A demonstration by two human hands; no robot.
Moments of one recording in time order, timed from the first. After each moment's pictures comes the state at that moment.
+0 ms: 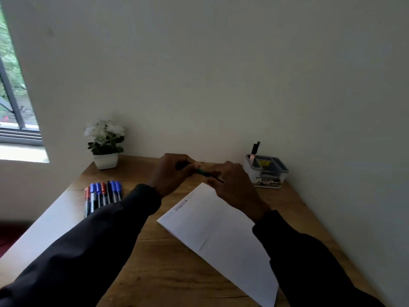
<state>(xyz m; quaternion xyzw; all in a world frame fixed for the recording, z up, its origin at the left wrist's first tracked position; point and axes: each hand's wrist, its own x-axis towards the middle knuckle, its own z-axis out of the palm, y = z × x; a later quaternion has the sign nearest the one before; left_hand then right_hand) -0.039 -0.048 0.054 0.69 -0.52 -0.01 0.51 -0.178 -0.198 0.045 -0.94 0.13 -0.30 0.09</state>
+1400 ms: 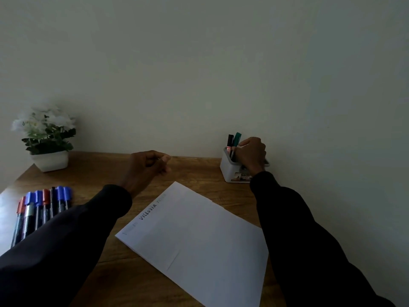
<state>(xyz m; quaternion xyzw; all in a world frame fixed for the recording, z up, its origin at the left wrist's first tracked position) -0.014 -0.109 0.024 0.66 -0.41 -0.14 0.61 -0.167 -0.371 0.051 -0.76 0.47 -0.39 0.22</state>
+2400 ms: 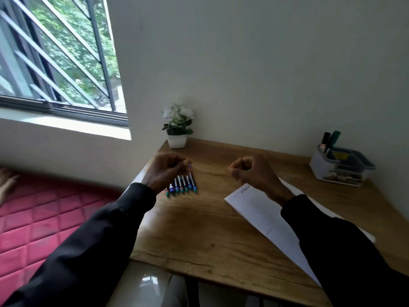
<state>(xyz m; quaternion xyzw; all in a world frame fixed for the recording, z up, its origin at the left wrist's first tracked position) 0.015 0.109 0.016 0.71 -0.32 -0.09 0.62 -0.109 -0.130 0.019 -0.88 0.14 -0.18 0.42</state>
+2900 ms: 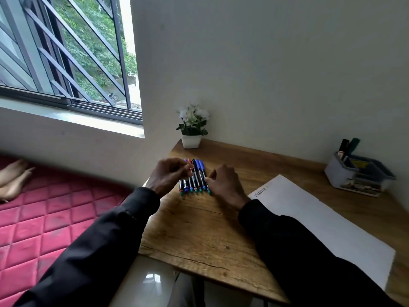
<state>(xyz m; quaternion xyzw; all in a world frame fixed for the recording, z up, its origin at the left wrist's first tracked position) 0.027 0.137 0.002 0.73 -0.30 -0.08 0.61 -0.038 -0.034 -0.014 -0.94 0.16 -0.16 0.25</state>
